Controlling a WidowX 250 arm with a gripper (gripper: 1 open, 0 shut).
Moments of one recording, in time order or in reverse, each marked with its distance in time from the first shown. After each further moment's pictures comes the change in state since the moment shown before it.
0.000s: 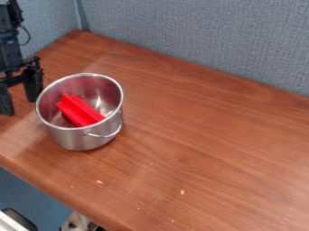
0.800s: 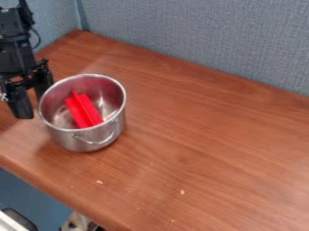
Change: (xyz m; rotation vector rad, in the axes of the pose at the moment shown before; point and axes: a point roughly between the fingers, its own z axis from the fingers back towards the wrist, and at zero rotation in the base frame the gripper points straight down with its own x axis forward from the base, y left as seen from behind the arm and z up) arm -0.020 -0.007 -0.009 -0.011 0.061 0.159
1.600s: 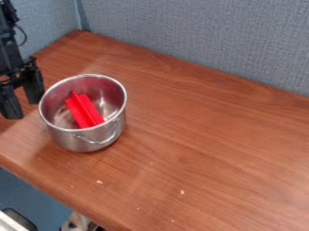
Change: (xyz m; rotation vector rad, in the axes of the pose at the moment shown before) arm 0.006 0.014 0.012 -0.042 0.020 -0.006
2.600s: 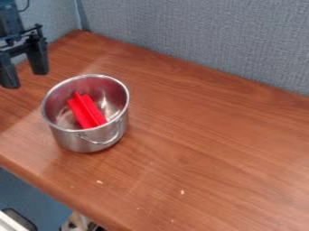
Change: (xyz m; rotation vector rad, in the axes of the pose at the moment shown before) arm -0.008 -0.006 0.035 -0.008 -0.006 -0.163
